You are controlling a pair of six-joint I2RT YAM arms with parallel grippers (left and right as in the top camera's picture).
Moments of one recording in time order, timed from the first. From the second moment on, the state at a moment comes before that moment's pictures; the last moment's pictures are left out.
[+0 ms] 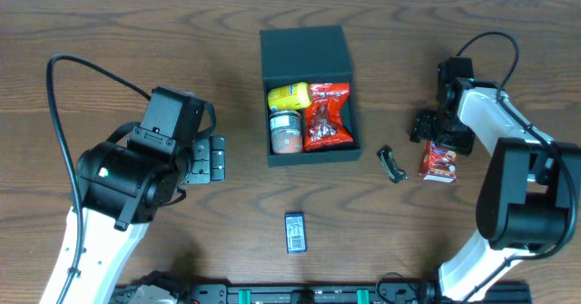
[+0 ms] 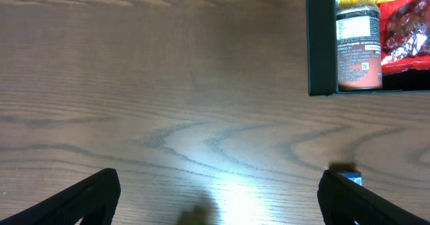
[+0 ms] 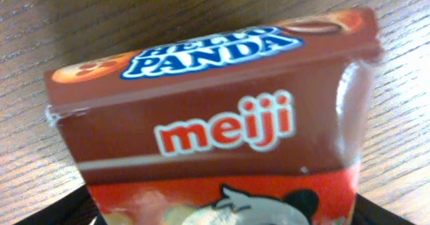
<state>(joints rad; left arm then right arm) -0.39 1.16 1.36 -1.37 -0.19 -0.36 -0.08 1.90 1.18 -0.81 0.15 0.29</state>
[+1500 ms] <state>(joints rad) -0.39 1.16 1.36 -1.37 -0.19 -0.33 -0.08 1.88 1.42 -1.09 0.06 0.30</state>
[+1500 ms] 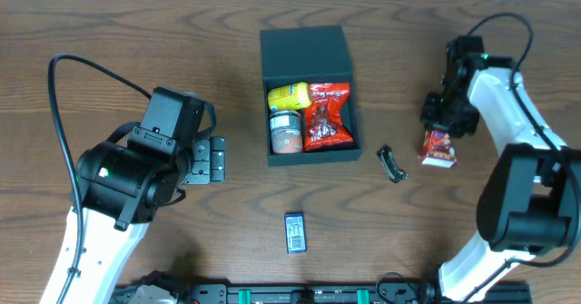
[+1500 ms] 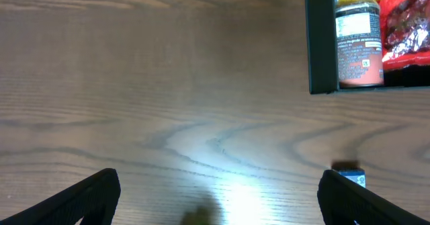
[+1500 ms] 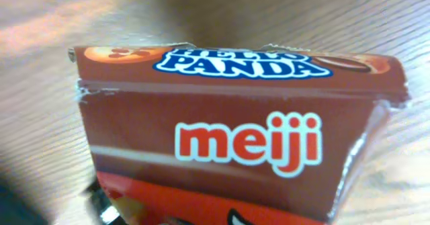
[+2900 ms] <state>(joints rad) -0.39 1.16 1.36 -1.39 -0.17 -0.33 0.40 2.00 1.64 -1.07 -0.14 0.46</state>
